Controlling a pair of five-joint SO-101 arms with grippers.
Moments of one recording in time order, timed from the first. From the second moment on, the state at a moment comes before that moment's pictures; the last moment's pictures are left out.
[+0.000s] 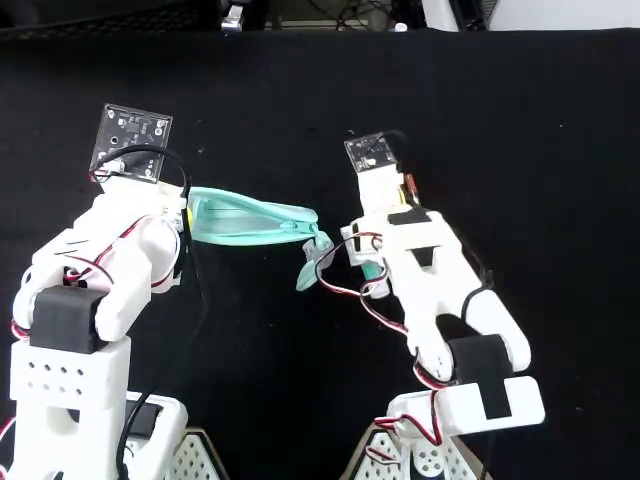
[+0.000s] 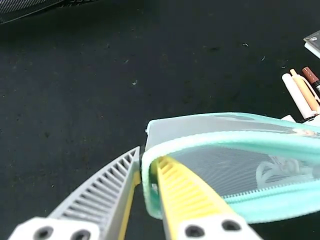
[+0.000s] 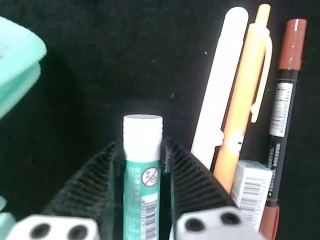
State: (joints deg) left arm 2.3 -54.0 27.8 74.2 -6.2; right arm -7.1 -0.8 43.5 36.8 9.3
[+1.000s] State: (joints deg) left arm 2.3 -53.9 27.8 74.1 -6.2; right arm -12.7 -29.8 59.8 62.3 14.7
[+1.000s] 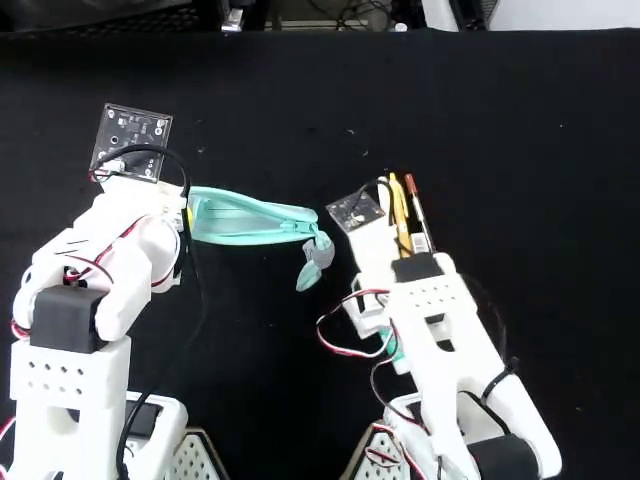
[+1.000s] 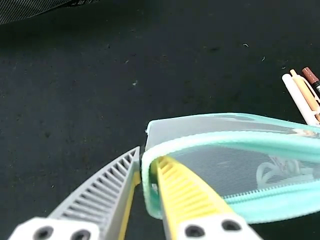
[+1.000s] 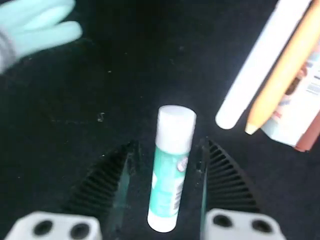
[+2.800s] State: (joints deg) left arm 2.3 -54.2 30.5 72.0 -6.6; right arm -10.5 0.4 42.2 61.3 22.5
